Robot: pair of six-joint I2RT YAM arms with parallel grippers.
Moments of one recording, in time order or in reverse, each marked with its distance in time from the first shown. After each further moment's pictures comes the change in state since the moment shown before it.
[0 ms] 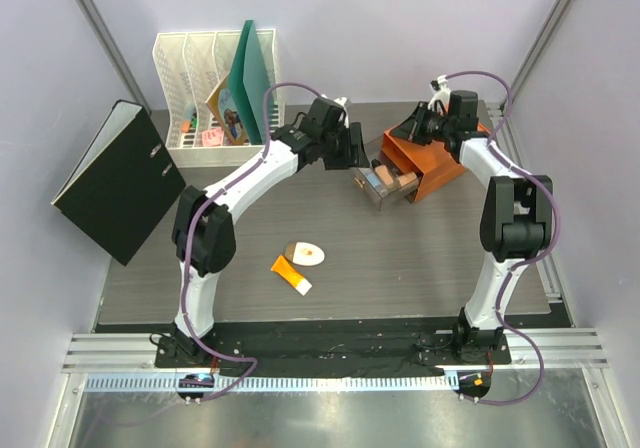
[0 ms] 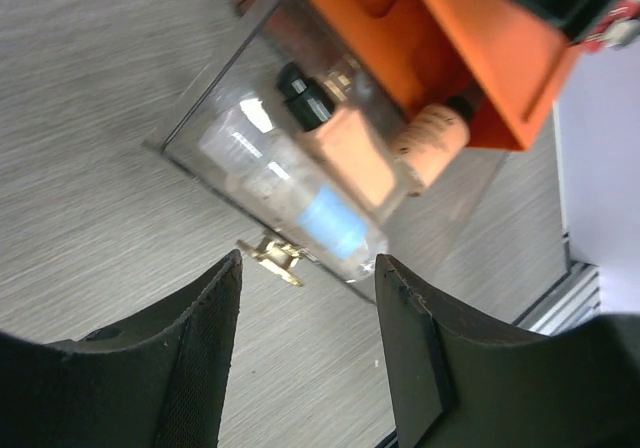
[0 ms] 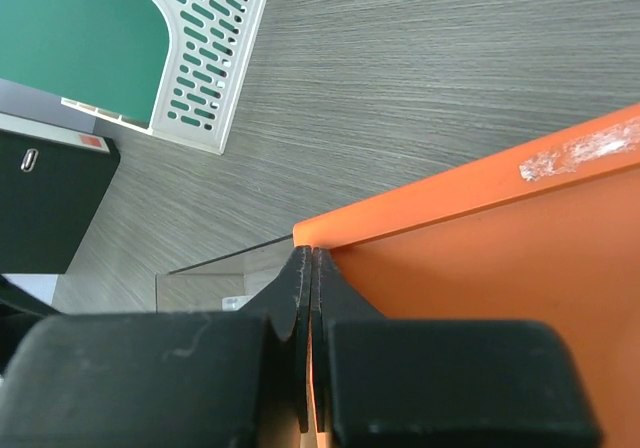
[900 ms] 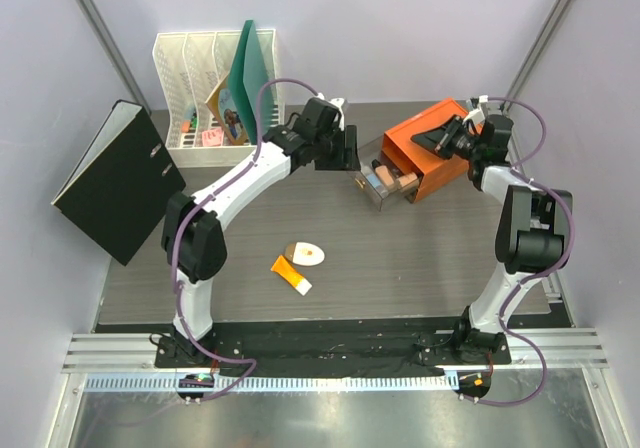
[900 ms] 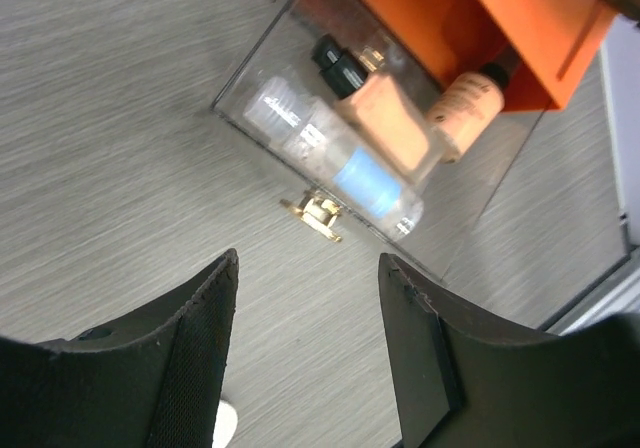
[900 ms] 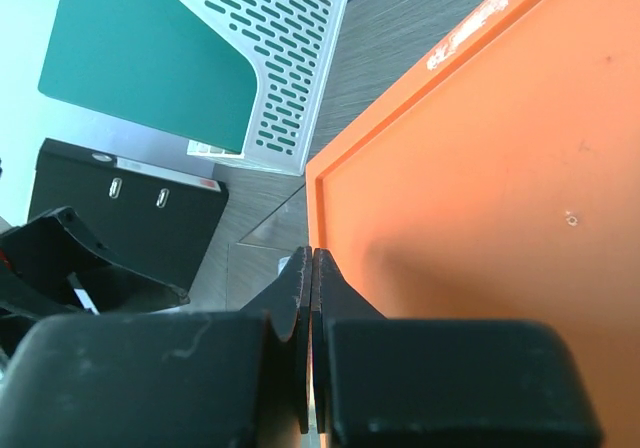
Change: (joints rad) left arm 0.000 -0.080 -0.039 -0.048 -0.045 0.095; right arm -0.173 -0.122 -0.340 0.462 -0.193 0.346
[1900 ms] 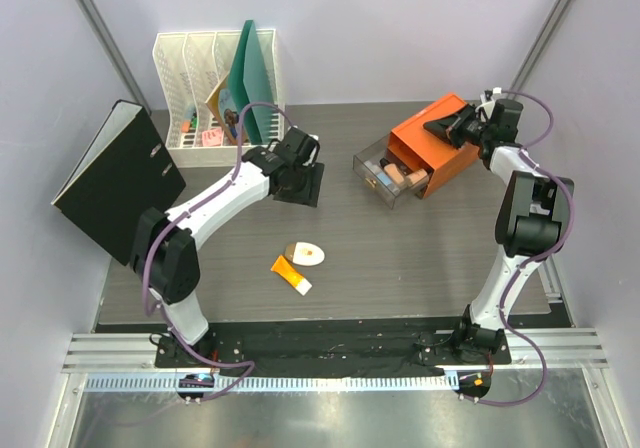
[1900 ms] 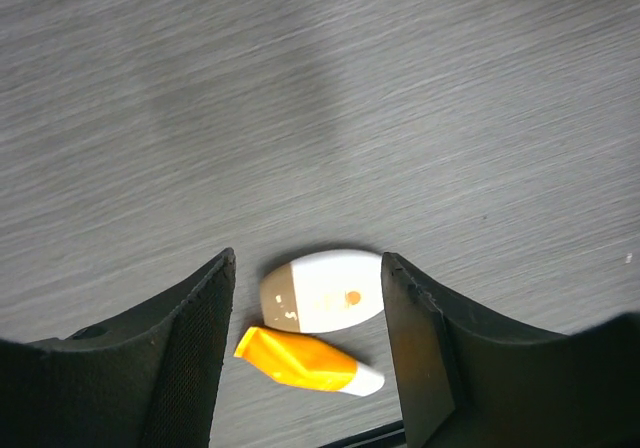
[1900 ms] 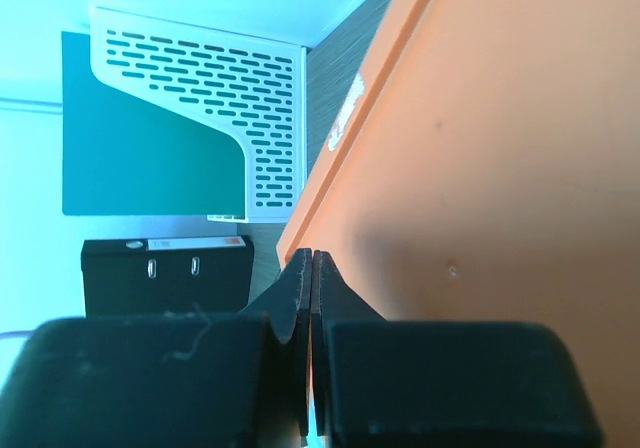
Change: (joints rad) left arm 0.021 -0.216 -0.335 -0.183 -0.206 0.138; right arm -0.057 0.169 0.258 -0.245 0.048 0.135
